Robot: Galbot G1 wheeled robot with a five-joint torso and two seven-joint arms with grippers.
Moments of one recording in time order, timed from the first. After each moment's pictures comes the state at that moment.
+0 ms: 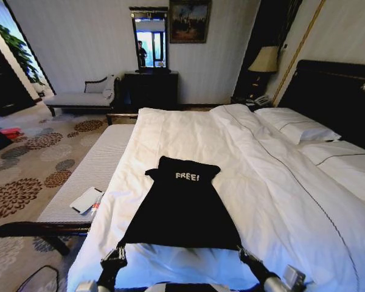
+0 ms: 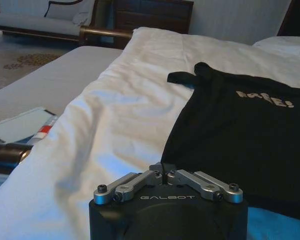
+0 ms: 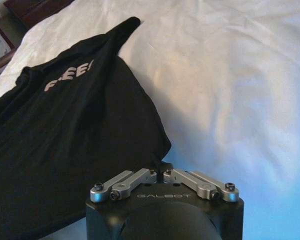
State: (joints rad) left arm 2.19 -1.07 -0.40 -2.33 -0.41 -0.07 -0.42; right arm -2.15 1.23 0.70 2.27 0.92 -0.25 0.12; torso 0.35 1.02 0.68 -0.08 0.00
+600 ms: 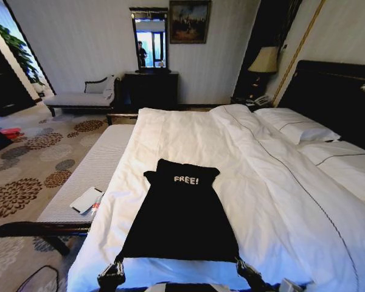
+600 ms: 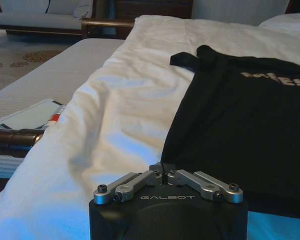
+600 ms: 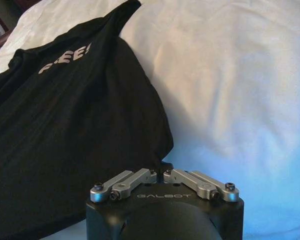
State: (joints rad) left arm 2.22 -1.07 -0.38 -2.29 -0.35 -0.08 -0.46; right arm -2.17 1.25 0.63 2.26 0.82 -0.23 0.12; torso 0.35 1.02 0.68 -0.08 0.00
